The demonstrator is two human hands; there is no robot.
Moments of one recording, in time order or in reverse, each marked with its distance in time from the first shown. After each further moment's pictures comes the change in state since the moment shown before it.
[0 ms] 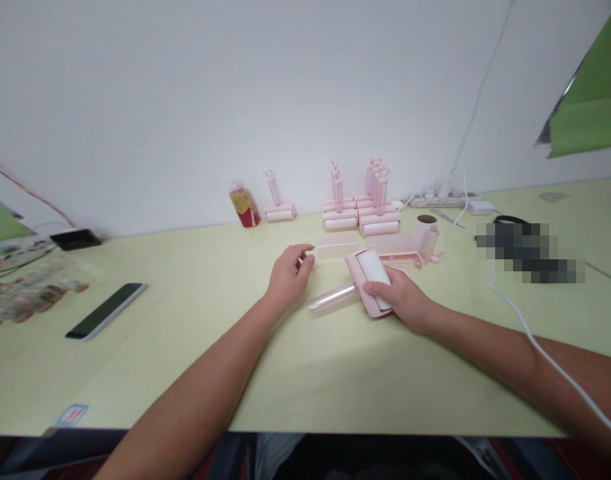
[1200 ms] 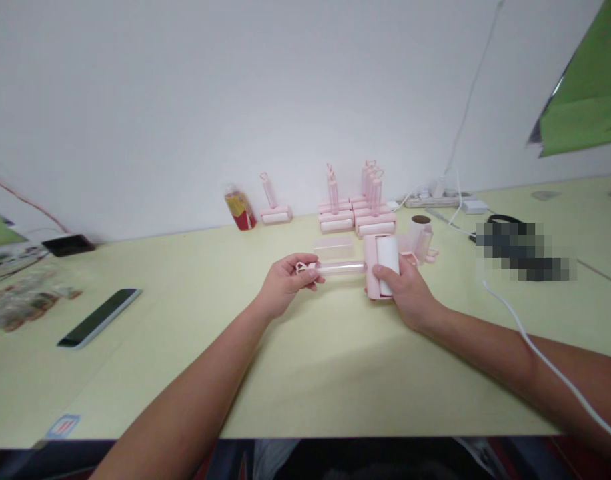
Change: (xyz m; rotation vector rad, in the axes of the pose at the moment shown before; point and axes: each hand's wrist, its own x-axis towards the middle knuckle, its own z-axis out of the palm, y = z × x) left_hand -0.007 0.010 -0.005 -0.920 -0.228 -0.305; right_hand 0.006 0.006 -0.005 0.186 0.309 -0.096
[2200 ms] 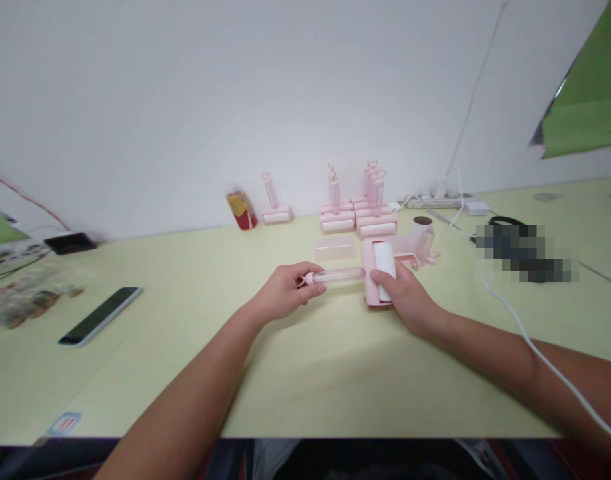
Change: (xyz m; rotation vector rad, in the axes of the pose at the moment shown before) left_hand -0.016 0.027 -0.001 0.668 -0.210 0.028; right_hand -0.007 -0.005 0.001 -0.212 -0.063 0.037
